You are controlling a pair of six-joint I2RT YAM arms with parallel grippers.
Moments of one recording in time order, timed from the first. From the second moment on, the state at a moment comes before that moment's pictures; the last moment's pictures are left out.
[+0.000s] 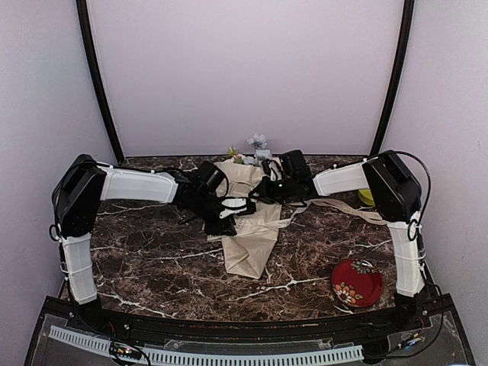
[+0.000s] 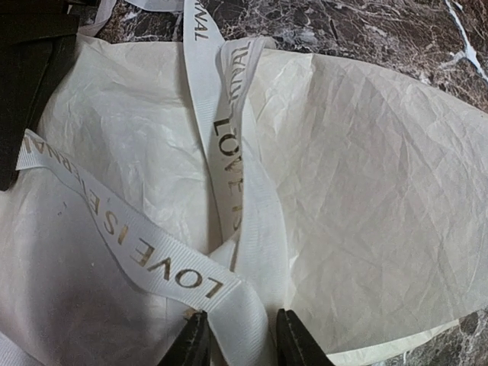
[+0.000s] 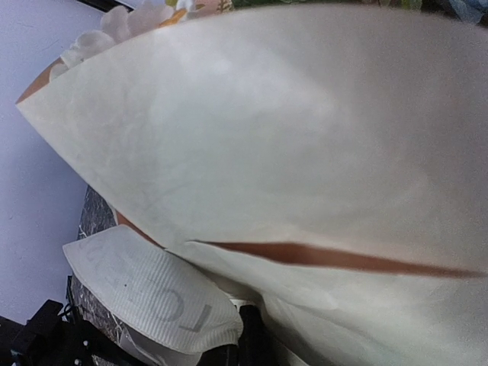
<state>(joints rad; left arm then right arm) -0.72 1.97 1.35 -0.42 0.30 0.71 0.60 2.20 1.48 0.09 -0.49 0.63</state>
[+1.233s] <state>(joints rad) -0.69 1.85 1.28 -0.09 0.36 0.50 0.63 2.14 1.39 0.01 -0.54 0.48</state>
